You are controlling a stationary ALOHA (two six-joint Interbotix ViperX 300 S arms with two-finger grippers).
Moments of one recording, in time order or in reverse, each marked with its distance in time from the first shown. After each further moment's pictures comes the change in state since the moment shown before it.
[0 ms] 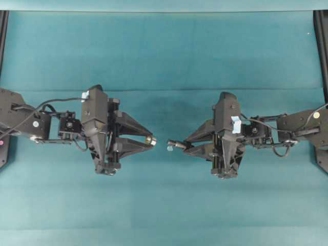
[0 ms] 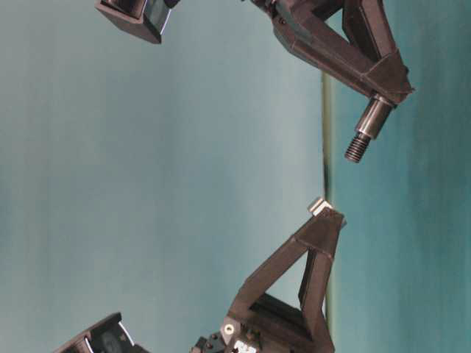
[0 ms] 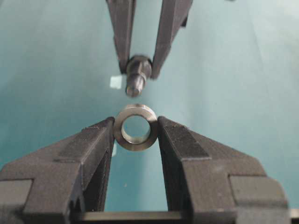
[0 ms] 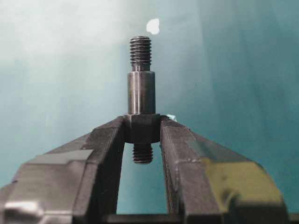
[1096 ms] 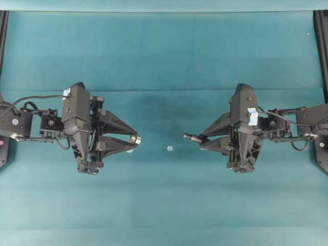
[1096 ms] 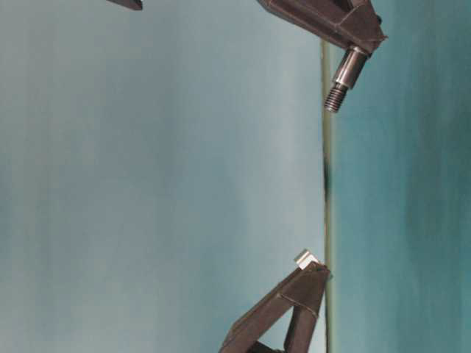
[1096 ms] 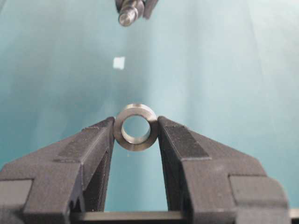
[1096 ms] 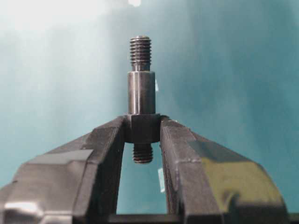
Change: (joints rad) left arm 0.000 -0.132 0.087 0.000 0.057 -0.003; right arm -0.028 -0.153 0.067 0.000 0.150 0.000
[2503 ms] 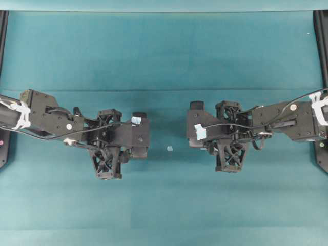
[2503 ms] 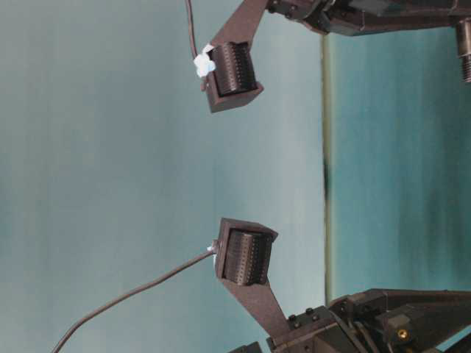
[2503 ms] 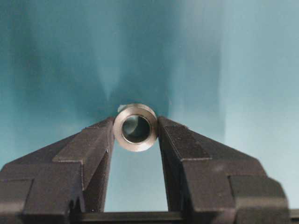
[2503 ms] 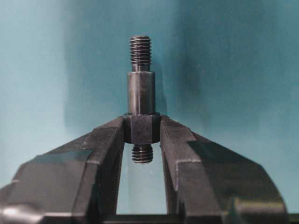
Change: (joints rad) left arm -0.011 0.281 -0.302 0.000 0.781 0.138; right arm -0.017 0.222 -0.267 -0.051 0.641 -0.101
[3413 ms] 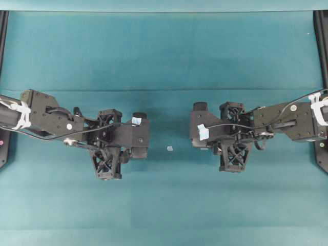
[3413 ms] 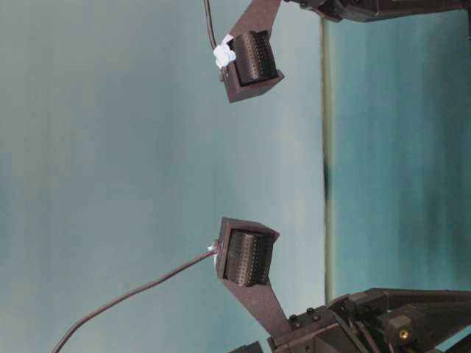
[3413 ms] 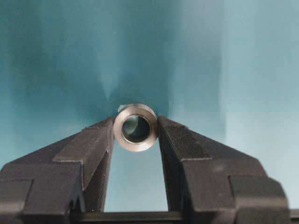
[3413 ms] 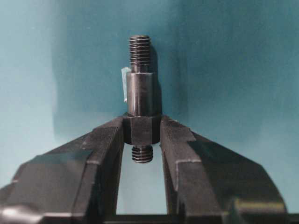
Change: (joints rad) left arm 0.000 0.003 0.000 0.000 -0.002 0.009; right arm -0.006 0.015 0.031 -0.003 -0.008 0.002
